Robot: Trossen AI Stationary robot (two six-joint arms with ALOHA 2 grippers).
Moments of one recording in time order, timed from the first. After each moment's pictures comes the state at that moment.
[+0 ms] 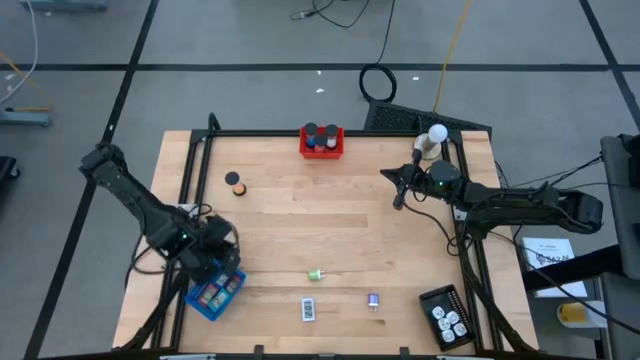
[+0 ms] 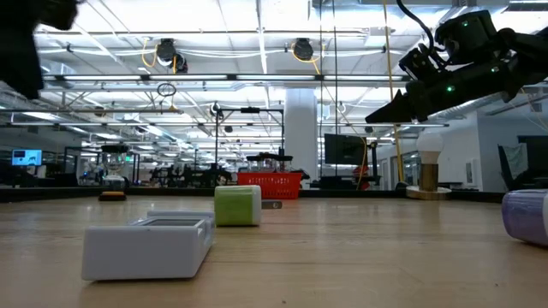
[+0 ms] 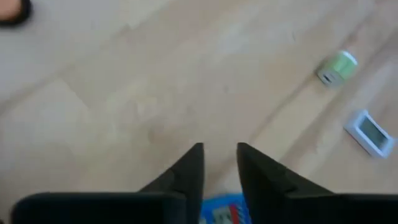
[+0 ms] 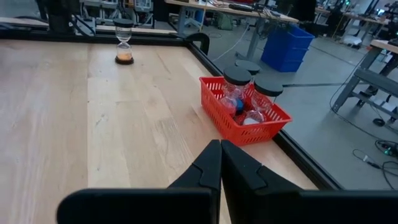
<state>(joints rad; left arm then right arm) -0.73 1.09 0.83 -1.04 -0.43 -1.56 -0.42 0.93 0.23 0.50 0.02 -0.18</state>
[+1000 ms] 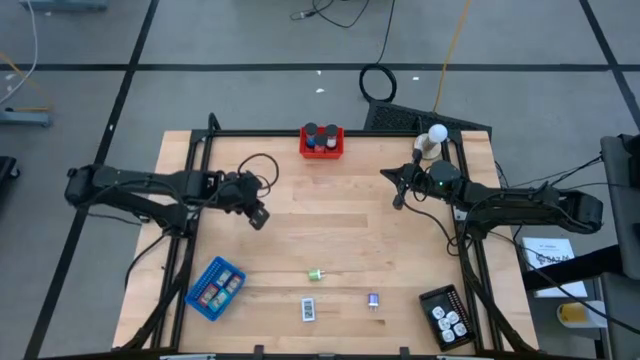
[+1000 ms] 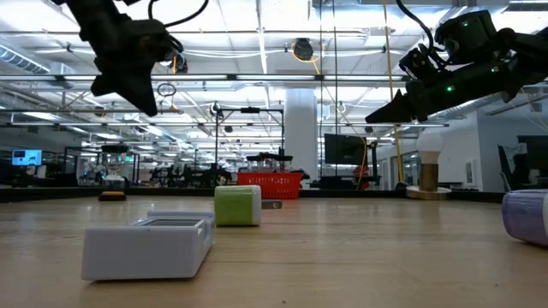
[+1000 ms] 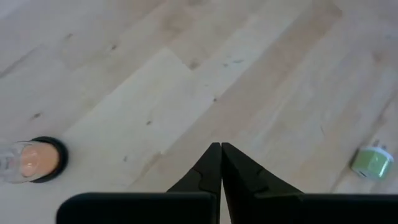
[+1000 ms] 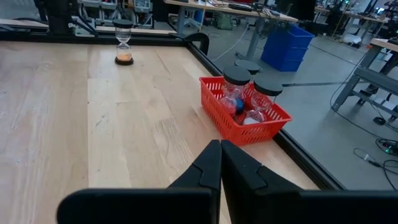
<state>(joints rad) 0.03 1.09 0.83 -0.74 -0.18 -0.72 -0.42 0.93 0.23 0.50 0.02 -0.16</state>
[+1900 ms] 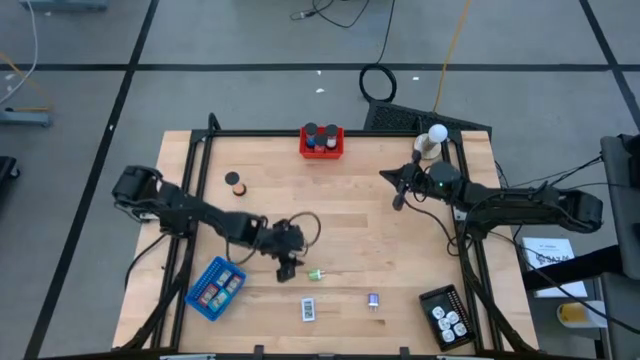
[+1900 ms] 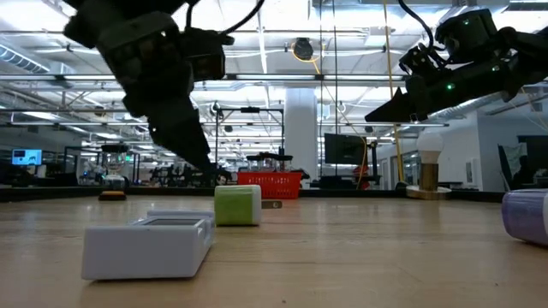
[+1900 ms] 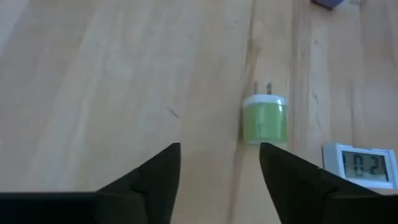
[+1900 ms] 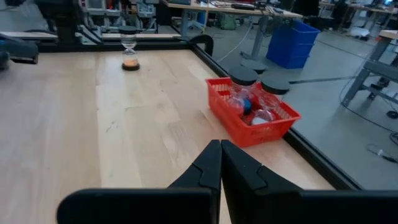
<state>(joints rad) -0.26 1.61 0.83 -0.08 -0.04 -0.47 -0.40 0.93 0.23 0.50 0.02 -0.11</state>
